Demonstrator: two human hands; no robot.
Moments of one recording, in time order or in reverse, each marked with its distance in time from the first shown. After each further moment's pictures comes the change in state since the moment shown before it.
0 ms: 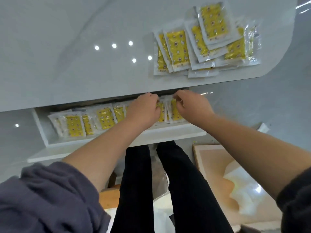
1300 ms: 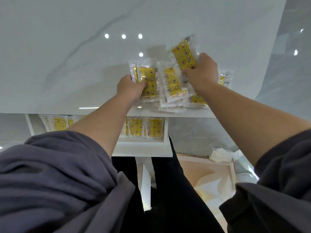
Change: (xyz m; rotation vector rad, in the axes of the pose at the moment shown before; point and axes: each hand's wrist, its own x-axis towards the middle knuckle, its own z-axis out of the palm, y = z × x) left_hand 0.119 0.069 -0.087 -0.794 0.189 -0.720; right_hand 0.135 0.077 -0.161 0.286 0.145 0.399
